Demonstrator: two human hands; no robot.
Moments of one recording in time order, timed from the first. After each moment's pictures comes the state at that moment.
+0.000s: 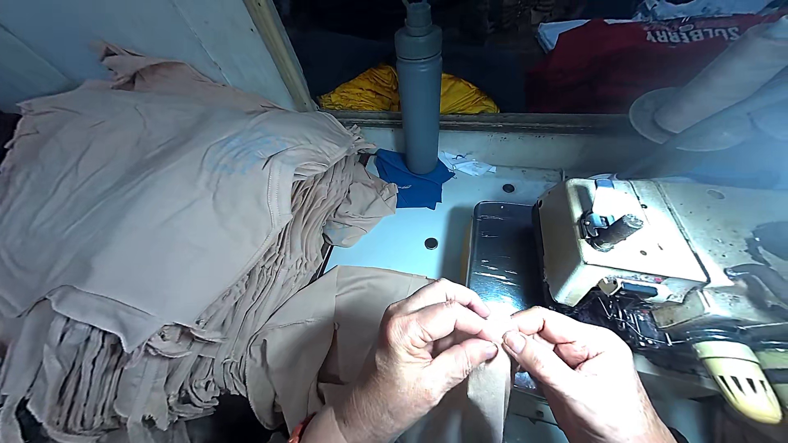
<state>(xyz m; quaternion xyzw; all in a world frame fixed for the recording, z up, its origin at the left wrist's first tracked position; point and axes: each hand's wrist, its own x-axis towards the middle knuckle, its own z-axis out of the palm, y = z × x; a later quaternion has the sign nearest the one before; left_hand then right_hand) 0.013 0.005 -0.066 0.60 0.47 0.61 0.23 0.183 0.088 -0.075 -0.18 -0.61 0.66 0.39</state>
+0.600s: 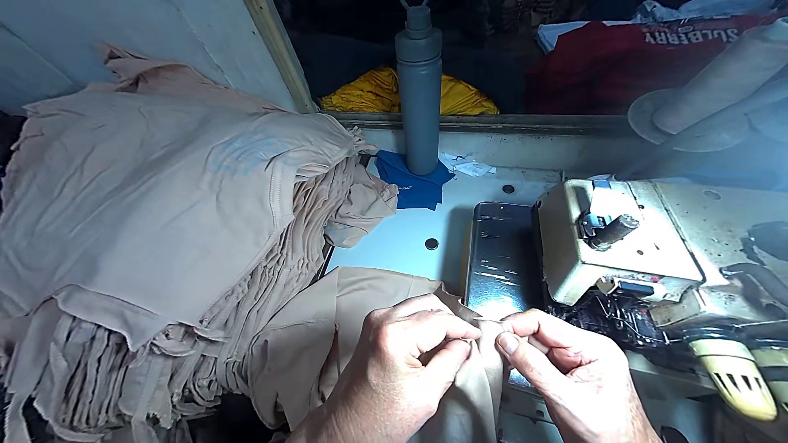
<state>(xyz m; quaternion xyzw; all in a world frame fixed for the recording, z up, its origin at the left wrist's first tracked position) 0.010 -0.009 -0.048 0.62 0.59 0.50 0.11 0.181 0.084 -0.077 -0.20 -0.65 0.60 0.41</state>
